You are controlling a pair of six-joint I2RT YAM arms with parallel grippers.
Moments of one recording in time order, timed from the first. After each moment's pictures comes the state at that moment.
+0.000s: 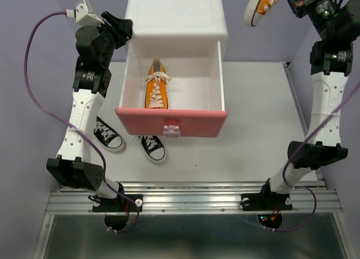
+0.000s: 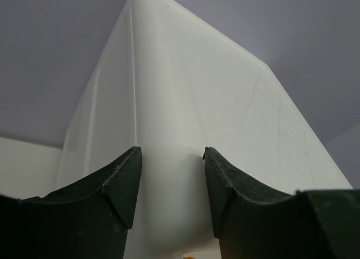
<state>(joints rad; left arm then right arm) -0.15 1.49 1.74 -0.16 0.01 -0.62 -0.17 1.66 2.25 -0.14 -0.53 1.11</state>
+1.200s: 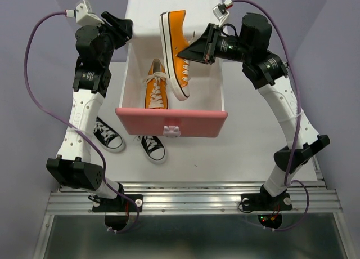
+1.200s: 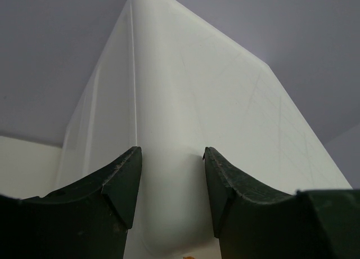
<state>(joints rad) -0.15 1.49 1.75 -0.16 0.00 -0.63 0.52 1.74 2.22 -0.44 -0.71 0.88</state>
